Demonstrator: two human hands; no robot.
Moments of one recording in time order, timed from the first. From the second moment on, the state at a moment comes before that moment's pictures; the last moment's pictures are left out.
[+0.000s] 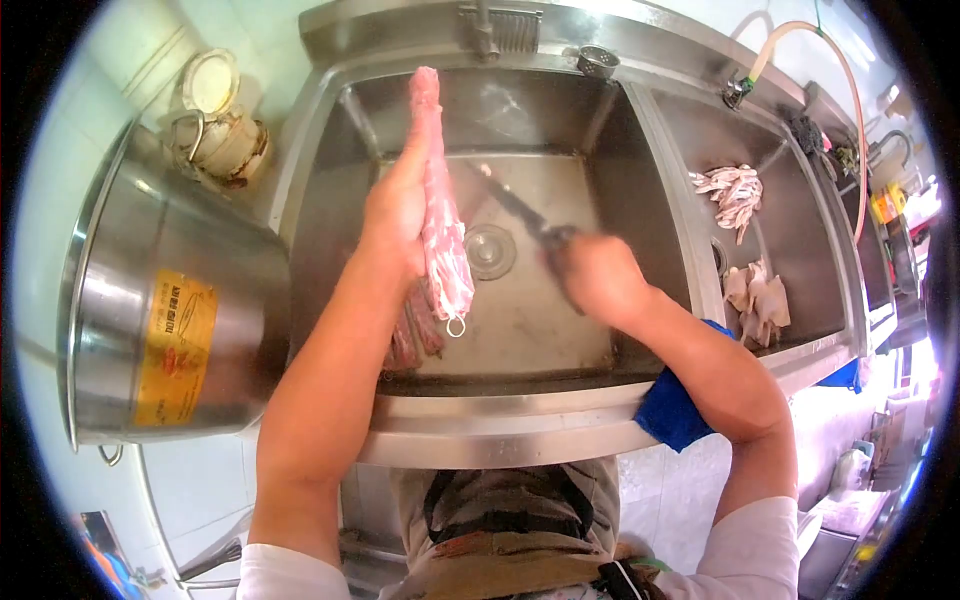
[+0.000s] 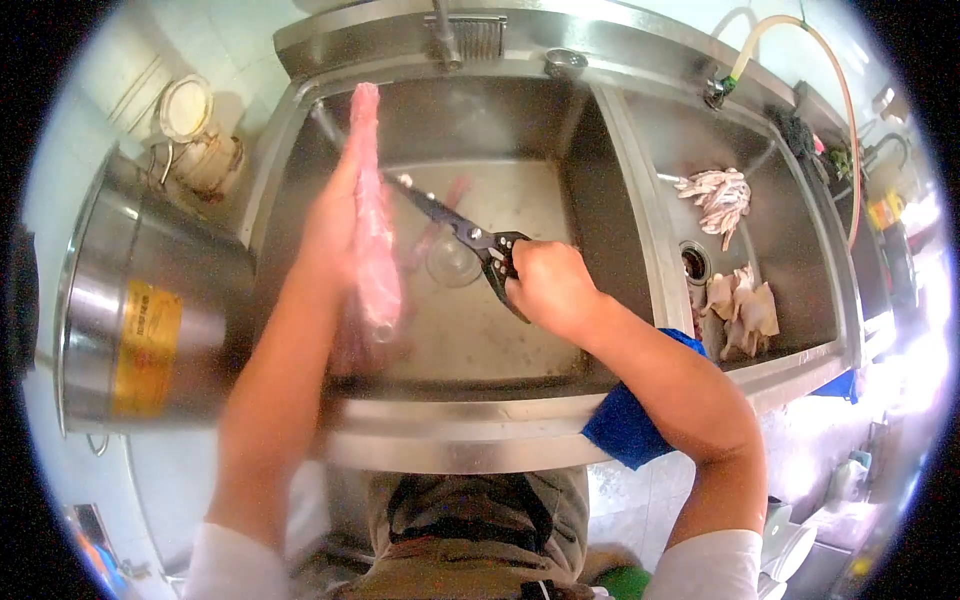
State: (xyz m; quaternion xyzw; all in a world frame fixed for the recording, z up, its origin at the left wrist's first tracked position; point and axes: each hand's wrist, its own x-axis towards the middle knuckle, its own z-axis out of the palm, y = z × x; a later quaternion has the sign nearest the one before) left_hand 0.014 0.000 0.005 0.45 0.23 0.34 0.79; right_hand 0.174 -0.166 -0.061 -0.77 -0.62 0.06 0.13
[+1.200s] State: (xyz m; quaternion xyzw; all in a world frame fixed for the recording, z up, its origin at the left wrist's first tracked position) left_hand 0.009 0.000 0.001 0.37 0.29 0.33 0.82; right_hand 0.160 -0.167 -0.052 -0.75 -0.62 0.14 0.19
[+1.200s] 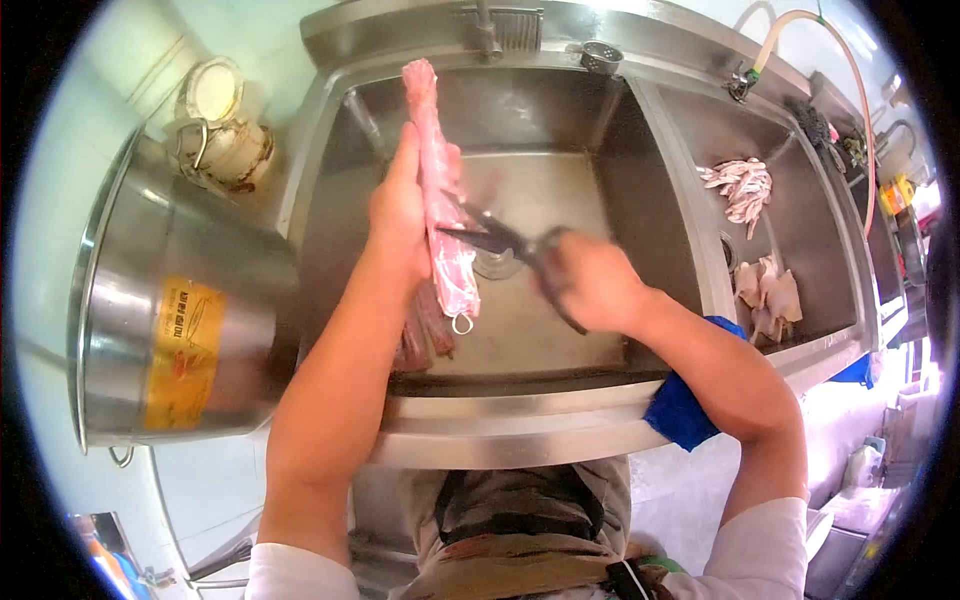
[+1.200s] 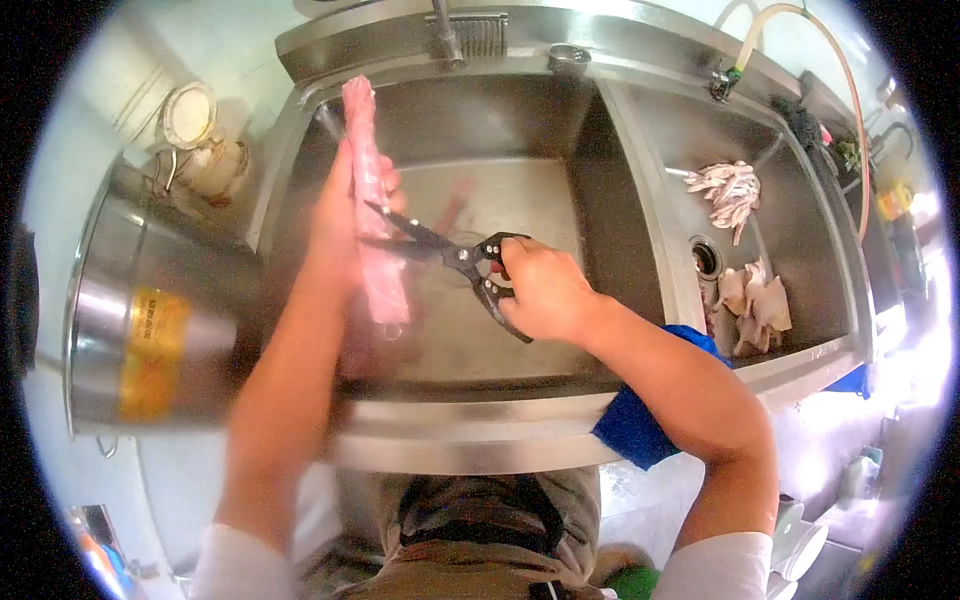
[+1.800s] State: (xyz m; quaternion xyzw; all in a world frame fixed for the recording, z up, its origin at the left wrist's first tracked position) left_hand 0.003 0.011 -0.004 0.32 0.19 0.32 0.87; right_hand 0.158 -0.164 -0.059 -0.69 -0.61 0.19 0.34
